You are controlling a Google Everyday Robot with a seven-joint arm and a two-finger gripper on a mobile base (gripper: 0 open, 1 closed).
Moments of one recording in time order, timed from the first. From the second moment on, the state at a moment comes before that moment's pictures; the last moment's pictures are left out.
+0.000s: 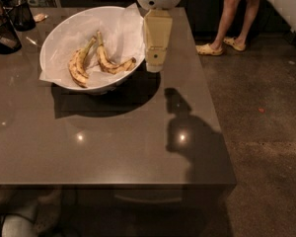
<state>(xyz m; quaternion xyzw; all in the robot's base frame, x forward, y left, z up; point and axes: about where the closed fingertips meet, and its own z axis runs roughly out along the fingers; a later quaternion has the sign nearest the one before) 0.553 -0.021 1.012 -0.70 0.69 -0.09 0.16</state>
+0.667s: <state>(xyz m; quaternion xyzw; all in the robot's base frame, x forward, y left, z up) 0.592 0.014 1.003 -0.71 0.69 -0.04 0.16</state>
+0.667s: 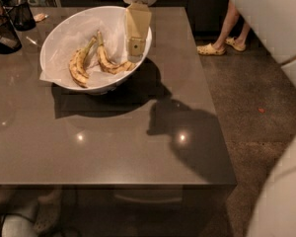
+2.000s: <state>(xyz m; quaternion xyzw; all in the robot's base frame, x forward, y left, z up) 0.638 0.046 0.976 -0.70 0.70 0.02 0.16</state>
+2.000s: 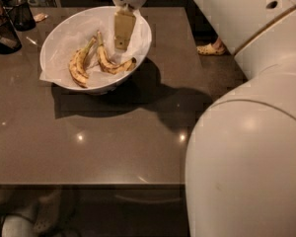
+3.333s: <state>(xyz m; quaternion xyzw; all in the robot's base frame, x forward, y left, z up) 0.669 0.103 0.930 -0.70 0.70 0.06 0.13</state>
